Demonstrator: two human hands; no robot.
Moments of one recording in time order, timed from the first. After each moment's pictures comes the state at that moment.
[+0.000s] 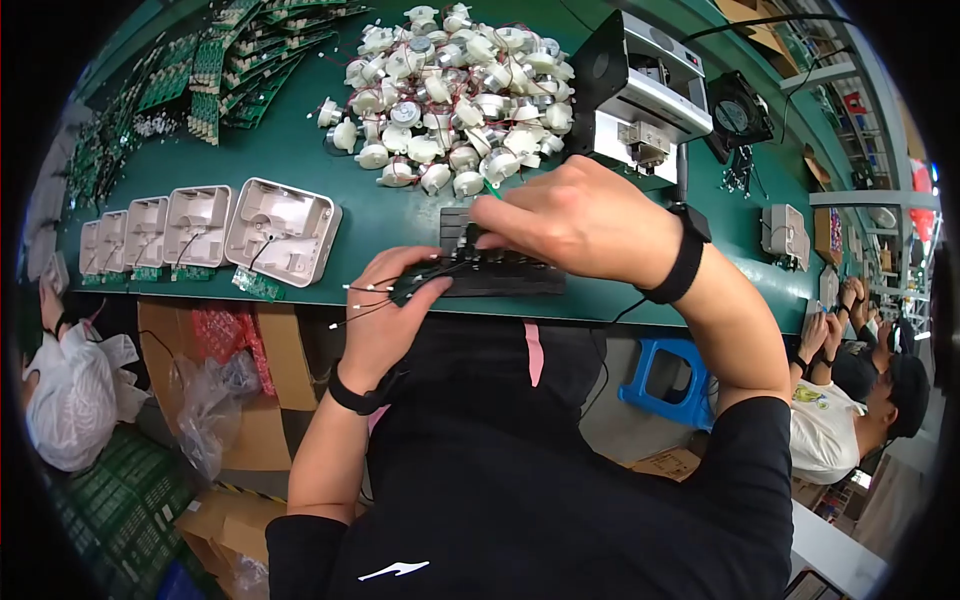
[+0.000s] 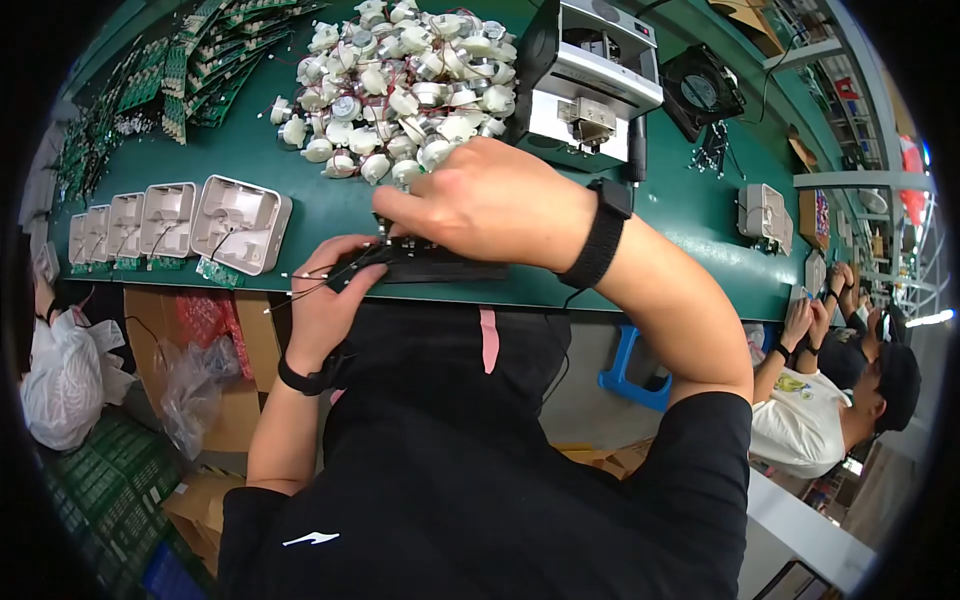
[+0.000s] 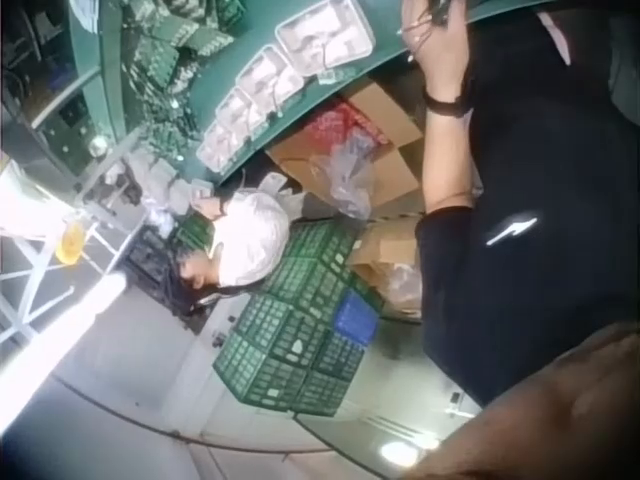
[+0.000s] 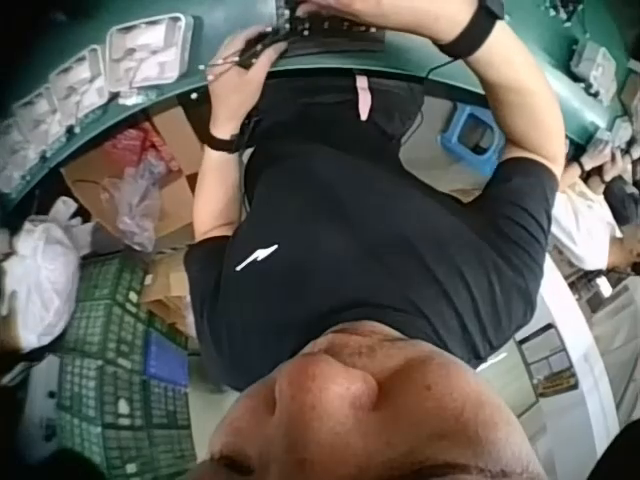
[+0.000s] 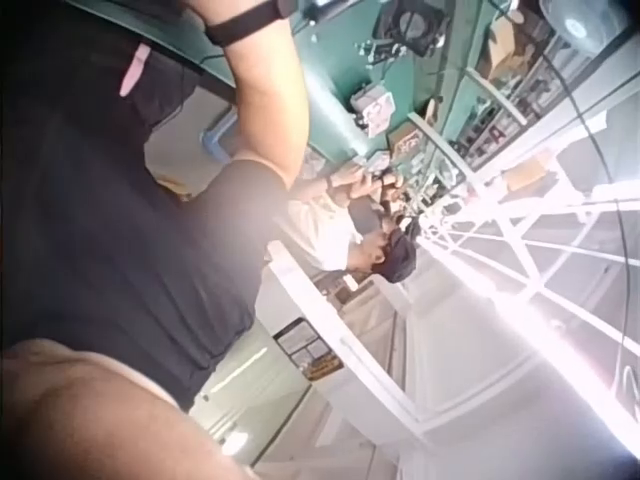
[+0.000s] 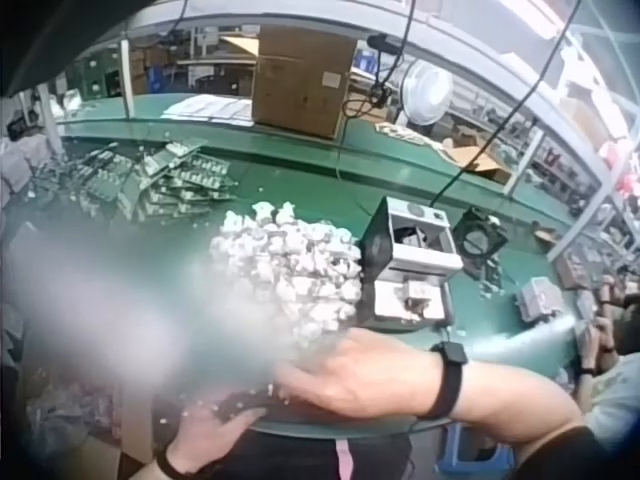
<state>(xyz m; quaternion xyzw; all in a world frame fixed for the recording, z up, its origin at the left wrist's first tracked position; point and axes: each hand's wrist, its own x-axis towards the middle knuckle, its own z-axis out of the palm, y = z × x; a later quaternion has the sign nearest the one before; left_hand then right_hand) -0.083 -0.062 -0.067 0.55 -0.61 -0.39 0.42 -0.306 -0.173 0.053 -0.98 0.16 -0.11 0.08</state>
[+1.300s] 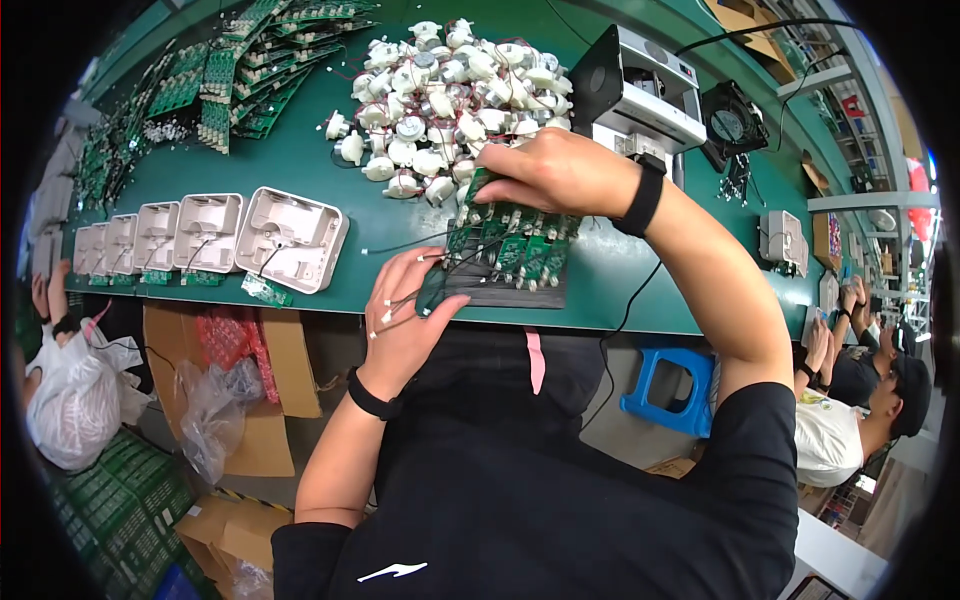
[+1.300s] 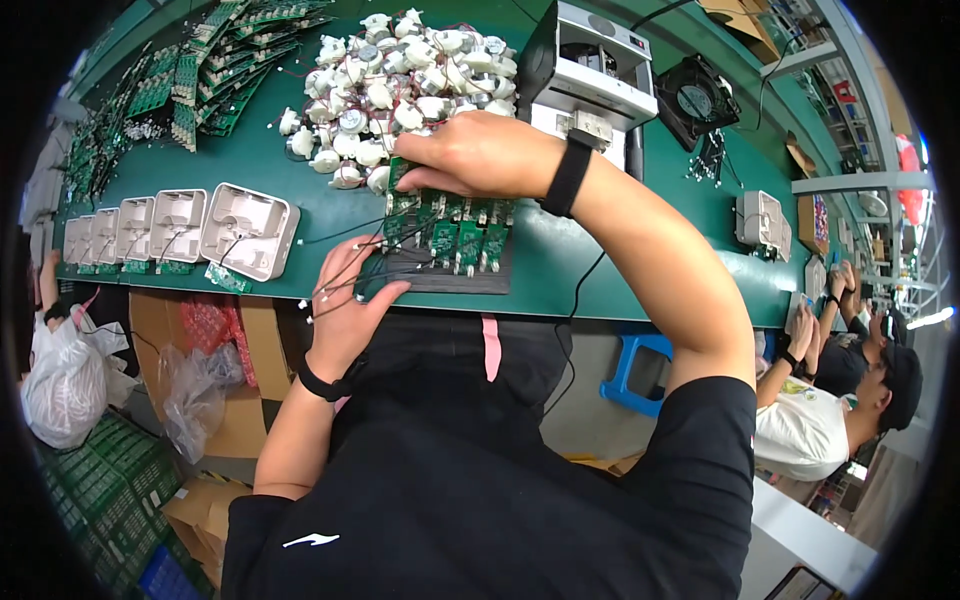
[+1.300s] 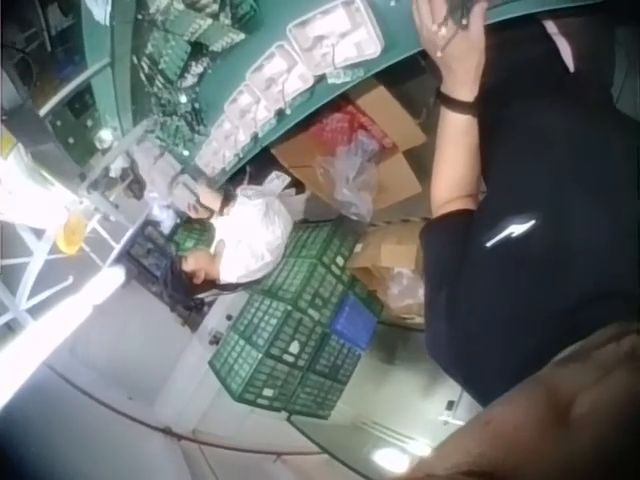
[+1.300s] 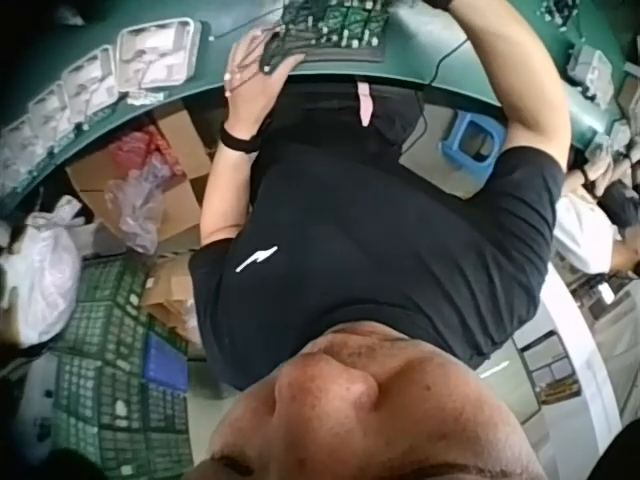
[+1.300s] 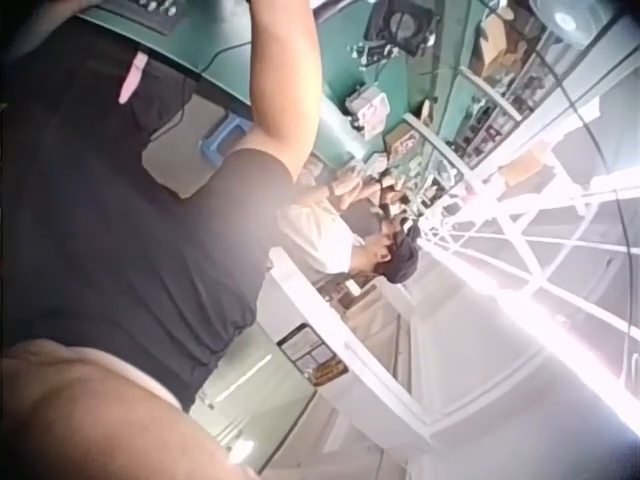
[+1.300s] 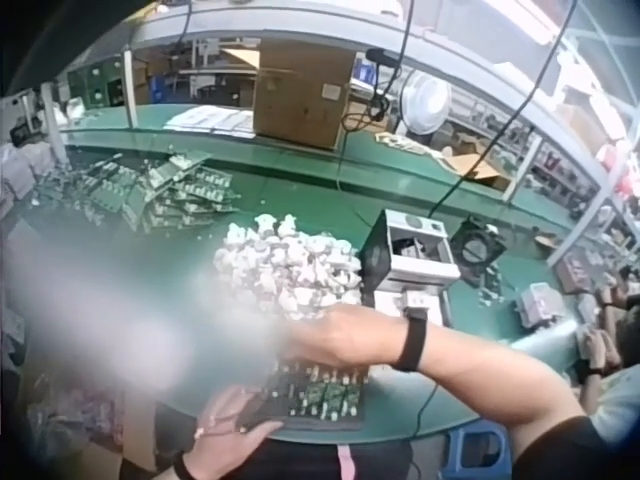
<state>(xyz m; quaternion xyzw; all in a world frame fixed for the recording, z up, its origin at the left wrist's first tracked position) -0.095 -0.055 -0.073 0.55 -0.70 -0.23 0.40 -0.309 -0.233 0.021 -0.97 0.13 -0.15 0.14</state>
